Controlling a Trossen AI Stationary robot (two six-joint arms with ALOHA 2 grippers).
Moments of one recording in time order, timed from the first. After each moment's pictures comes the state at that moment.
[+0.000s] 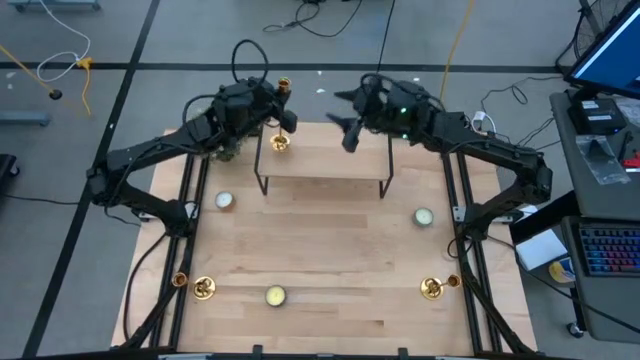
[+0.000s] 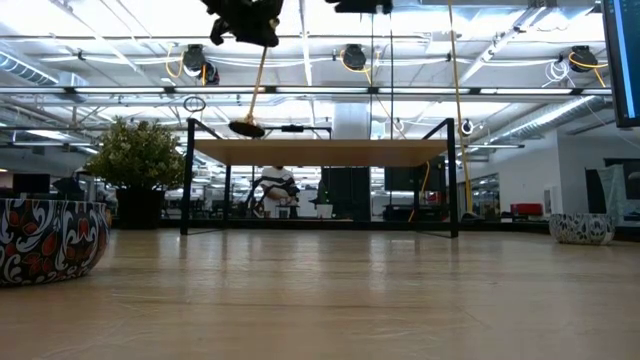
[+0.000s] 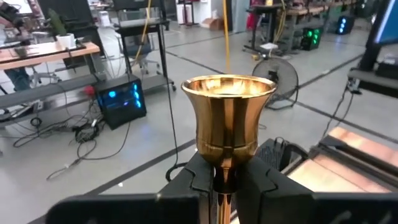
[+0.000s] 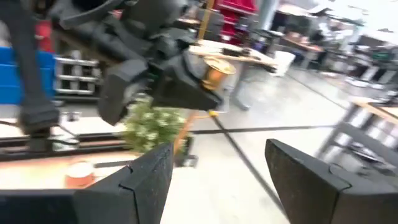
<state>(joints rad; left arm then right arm) 0.48 1.35 1.32 -0.13 -0.41 -0.05 -0.35 1.46 1.55 -0.22 0.11 -0.23</state>
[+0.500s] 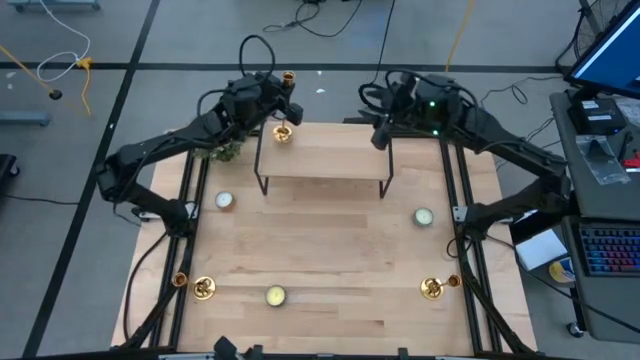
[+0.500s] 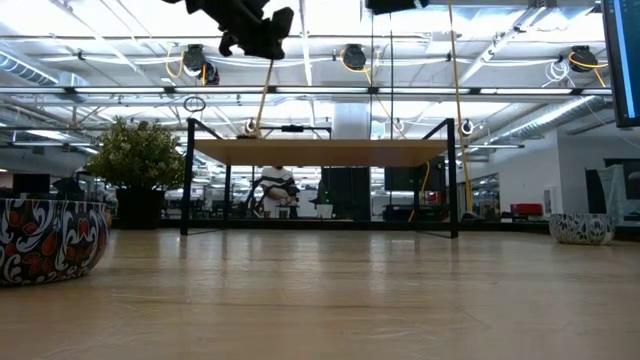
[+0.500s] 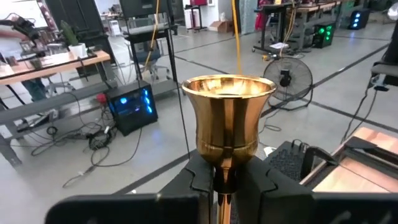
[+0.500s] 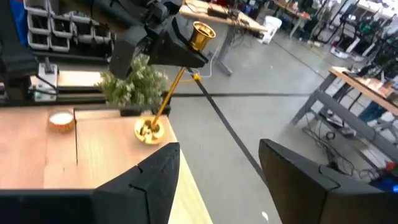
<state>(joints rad) 0.53 1.44 1.32 -0.01 -0.40 0.02 -0.42 1.30 1.55 -0.52 0.13 -0.28</state>
